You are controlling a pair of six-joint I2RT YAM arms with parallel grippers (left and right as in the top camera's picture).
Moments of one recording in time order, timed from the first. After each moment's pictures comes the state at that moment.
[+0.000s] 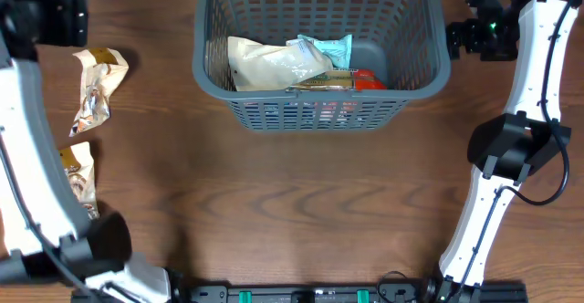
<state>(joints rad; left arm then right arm) 0.30 1.83 2.27 -1.31 -0.11 0.33 -0.24 2.50 2.73 -1.70 -0.24 -0.27</state>
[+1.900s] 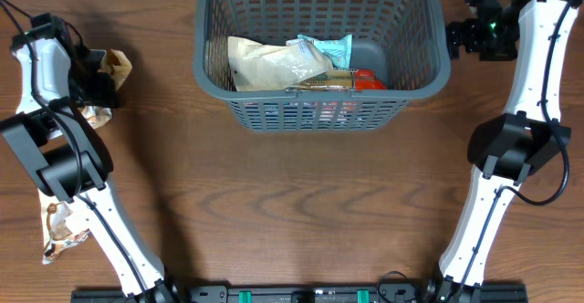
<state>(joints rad) 0.42 2.43 2.06 -1.14 -0.03 0.43 -0.24 2.50 2.73 -1.70 -0.25 -0.27</state>
